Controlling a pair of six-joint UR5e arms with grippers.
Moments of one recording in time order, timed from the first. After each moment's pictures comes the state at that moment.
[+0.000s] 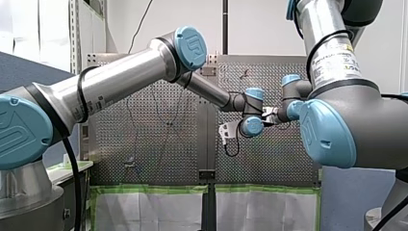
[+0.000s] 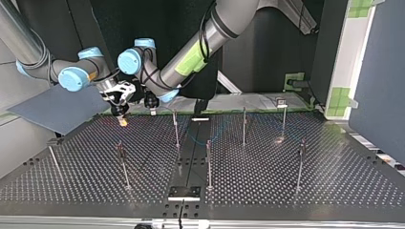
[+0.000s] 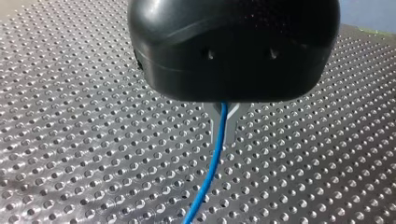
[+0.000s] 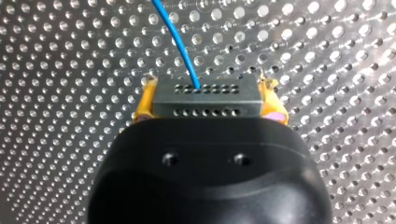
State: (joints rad) left arm -0.84 -2.62 -0.86 -2.92 -2.38 -1.82; right arm 1.77 -1.01 1.62 -0.39 1.15 1.61
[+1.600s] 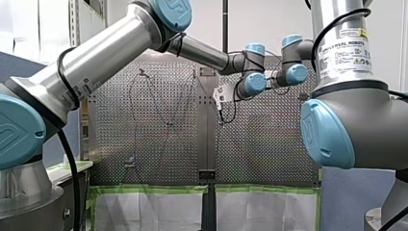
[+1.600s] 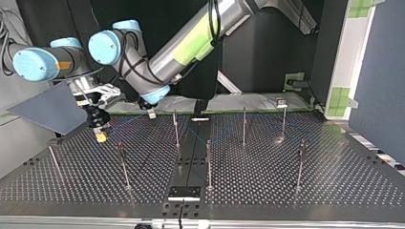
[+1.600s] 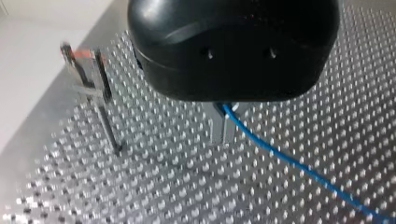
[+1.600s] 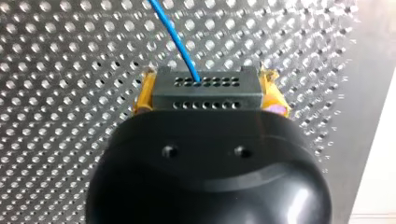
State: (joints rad) left arm -0.88 -2.38 -0.89 -3.10 -2.58 -1.84; right arm 1.79 -1.30 1.62 -0.35 1.18 1.60
